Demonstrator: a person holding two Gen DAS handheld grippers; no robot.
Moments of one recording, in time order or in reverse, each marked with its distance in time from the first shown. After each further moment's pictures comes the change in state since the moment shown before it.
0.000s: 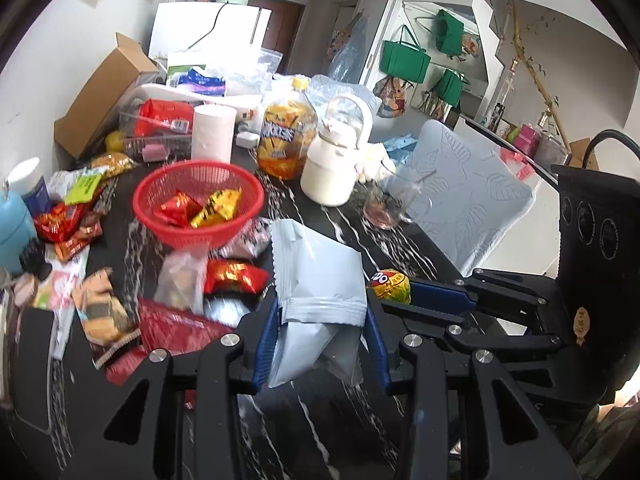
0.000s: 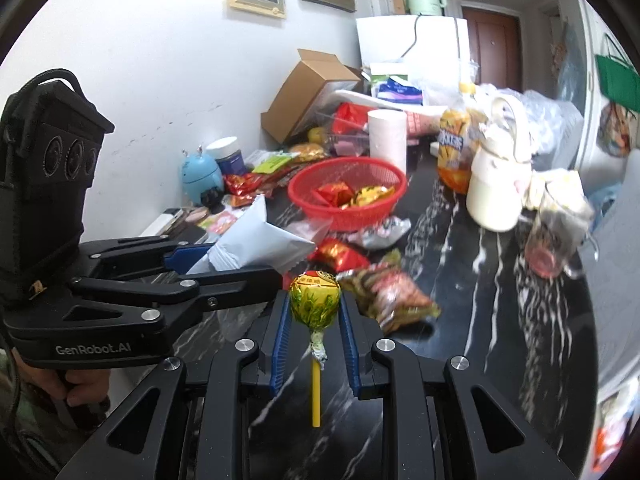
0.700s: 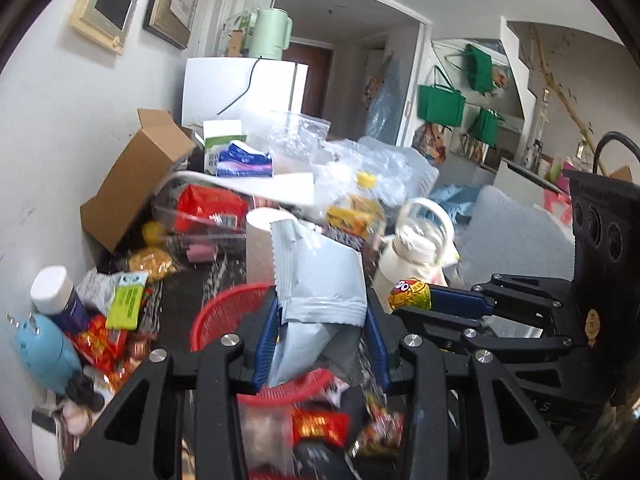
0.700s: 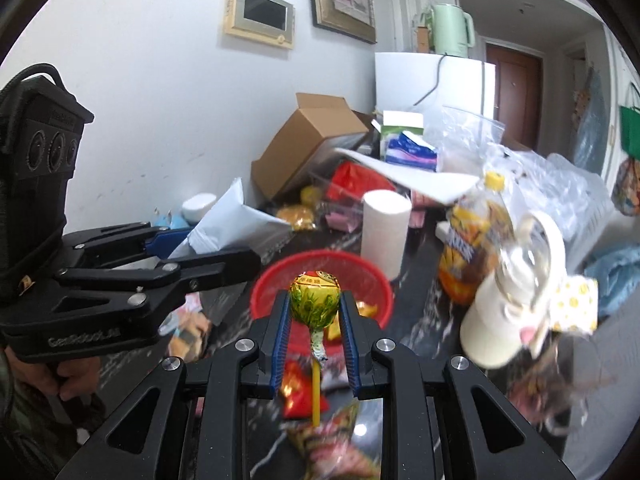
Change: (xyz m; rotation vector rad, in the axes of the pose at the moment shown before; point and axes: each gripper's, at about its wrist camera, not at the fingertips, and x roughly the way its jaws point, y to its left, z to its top) left arm 0.028 0.050 0.121 0.021 -0.180 0.160; right arm 0.059 -0.040 0.129 -0.120 -0.090 0.009
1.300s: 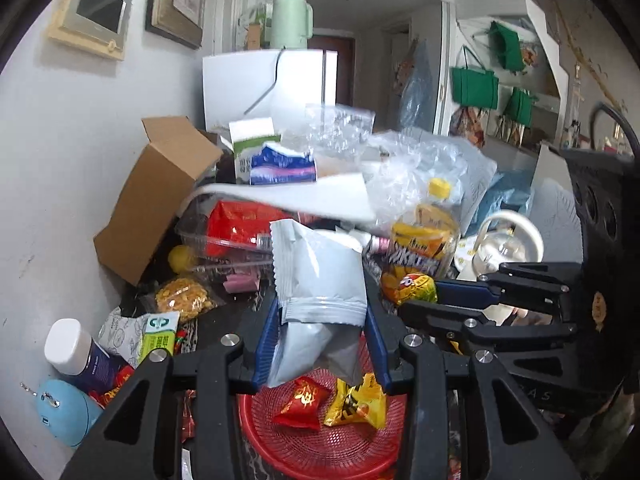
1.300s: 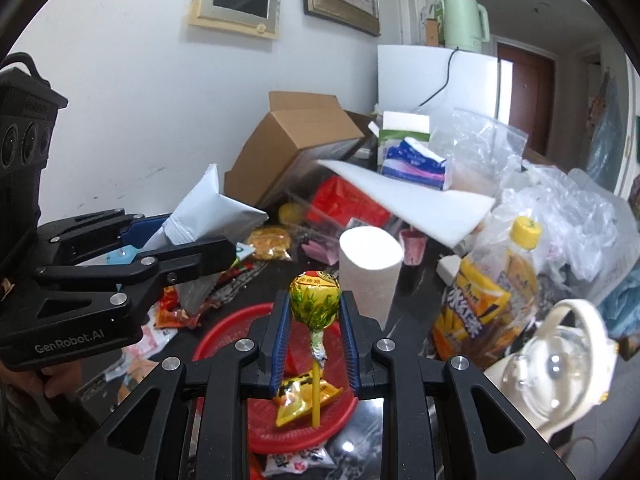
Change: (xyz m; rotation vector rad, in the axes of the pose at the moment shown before) left arm 0.078 0.033 0.037 0.069 0.062 0.151; right arm 0.095 -0.053 0.041 0.012 0.044 0.058
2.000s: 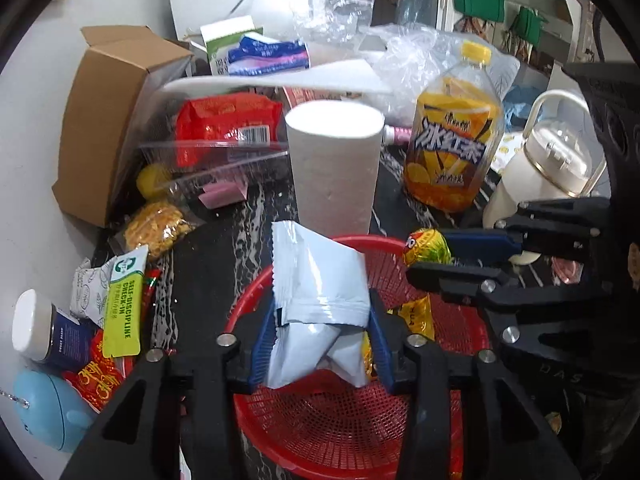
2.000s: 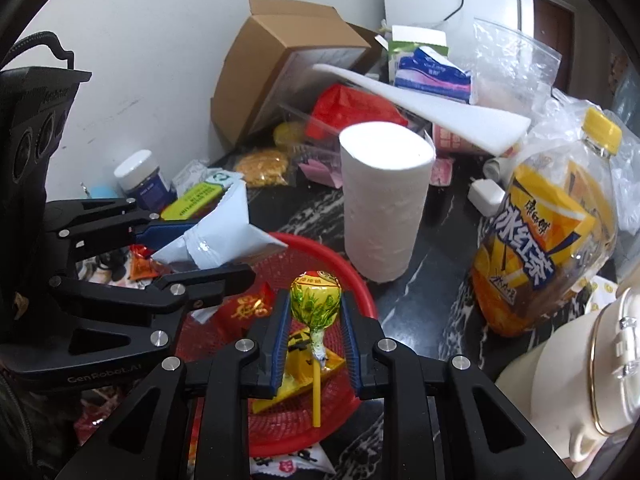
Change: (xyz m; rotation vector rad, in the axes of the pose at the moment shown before) left arm 0.086 0.005 -0.040 0.076 0.331 0.012; right arm 0.074 -0.021 -0.030 0.025 0.220 0.011
